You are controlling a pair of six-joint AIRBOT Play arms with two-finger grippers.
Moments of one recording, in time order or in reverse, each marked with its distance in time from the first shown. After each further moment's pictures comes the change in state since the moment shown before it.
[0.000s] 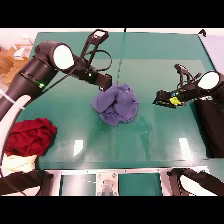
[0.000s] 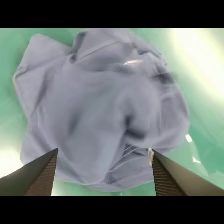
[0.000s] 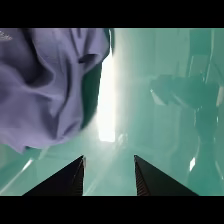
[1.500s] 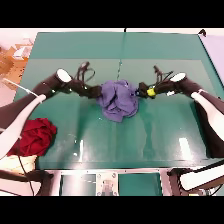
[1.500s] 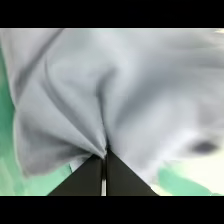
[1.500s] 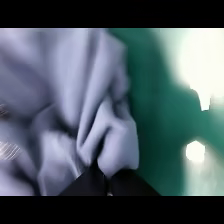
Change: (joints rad) left arm 0.228 -0.190 -0.241 -0.528 0.209 0.171; right arm -0.030 -0.525 0.213 0.574 -0.199 -0.421
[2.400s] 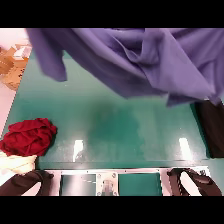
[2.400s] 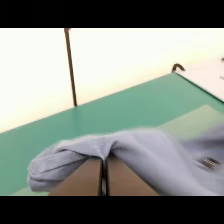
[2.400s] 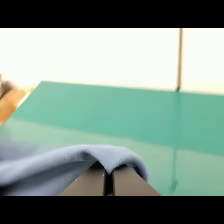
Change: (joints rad) left arm 0.044 0.670 0.553 0.474 -0.173 -0.095; right arm -0.253 0.899 0.384 -0.220 0.167 0.109
